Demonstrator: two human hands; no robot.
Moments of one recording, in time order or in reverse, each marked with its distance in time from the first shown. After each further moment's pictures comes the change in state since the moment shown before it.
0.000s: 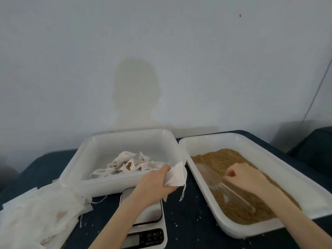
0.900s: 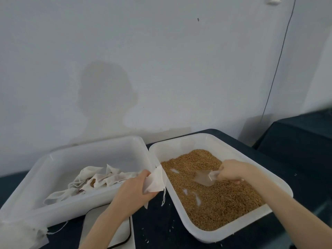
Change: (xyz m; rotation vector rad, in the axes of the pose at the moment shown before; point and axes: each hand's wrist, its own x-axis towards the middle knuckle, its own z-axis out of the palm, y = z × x) left_hand 0.030 0.017 0.023 -0.045 -0.001 0.028; right_hand 0.013 0.062 -0.036 0.086 -0.283 0.231
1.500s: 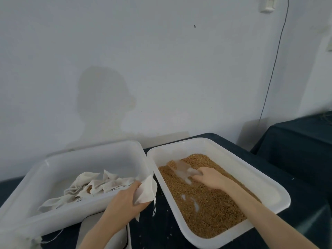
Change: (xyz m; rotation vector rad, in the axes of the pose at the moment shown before) left_hand -0.013 -0.010 -0.003 -0.096 0.001 -0.050; right_hand 0.030 -0.033 0.039 0.236 0.111 -0.208
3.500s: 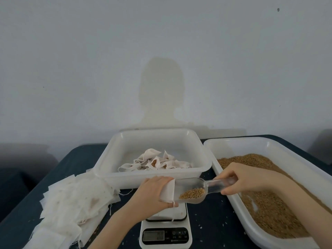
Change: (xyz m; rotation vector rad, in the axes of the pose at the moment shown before) left_hand -0.079 -0.044 -0.058 0.244 -0.059 -0.059; right_hand -0.050 -0.114 0.003 -0.013 -0.481 -0.585
